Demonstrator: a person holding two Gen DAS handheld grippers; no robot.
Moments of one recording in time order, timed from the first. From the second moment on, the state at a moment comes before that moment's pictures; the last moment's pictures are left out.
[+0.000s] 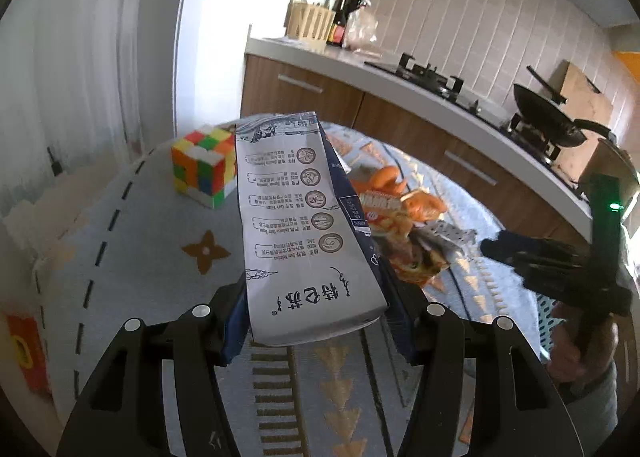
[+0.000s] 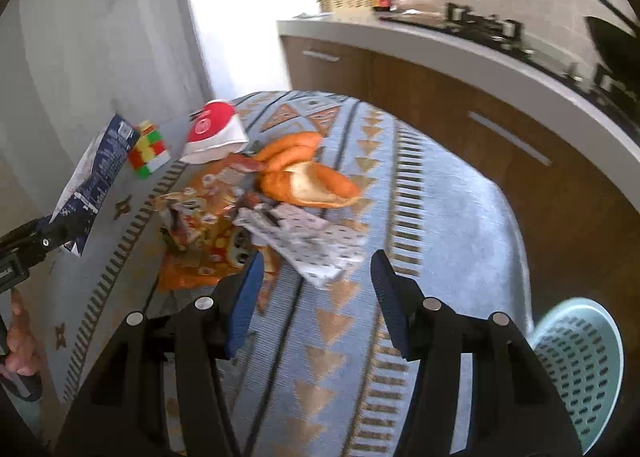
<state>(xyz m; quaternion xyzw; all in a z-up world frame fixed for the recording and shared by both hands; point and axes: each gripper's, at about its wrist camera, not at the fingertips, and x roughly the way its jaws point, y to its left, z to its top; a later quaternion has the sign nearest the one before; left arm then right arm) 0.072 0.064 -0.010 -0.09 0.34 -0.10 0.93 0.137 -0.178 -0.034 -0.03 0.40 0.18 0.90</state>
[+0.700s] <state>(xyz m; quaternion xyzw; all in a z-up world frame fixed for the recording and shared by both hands) 0.072 0.014 0.019 -0.06 0.31 -0.17 0.93 0.129 -0.200 -0.012 -0.03 0.36 0.13 0.92</state>
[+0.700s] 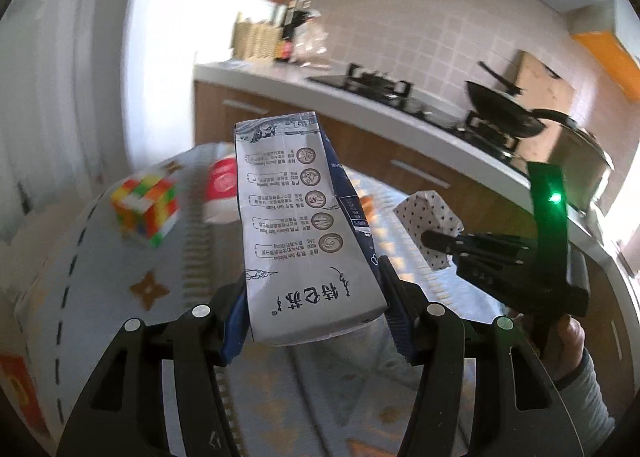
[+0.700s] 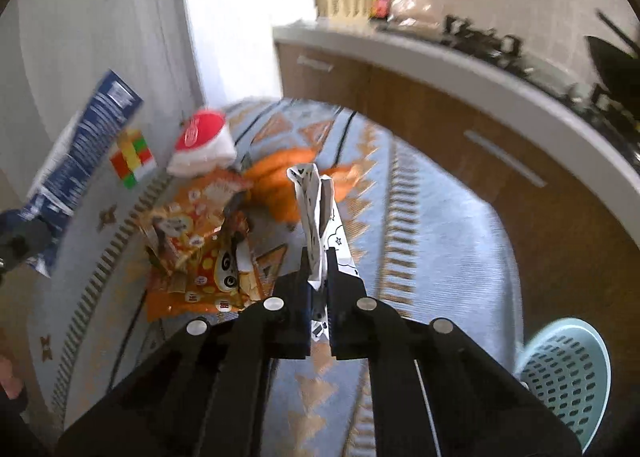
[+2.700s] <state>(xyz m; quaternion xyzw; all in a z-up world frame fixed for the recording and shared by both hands) 0.100 -0.089 0.038 -0.05 0.31 -0.30 0.90 0.008 -0.447 -0.034 0.16 0.36 -0.10 0.91</state>
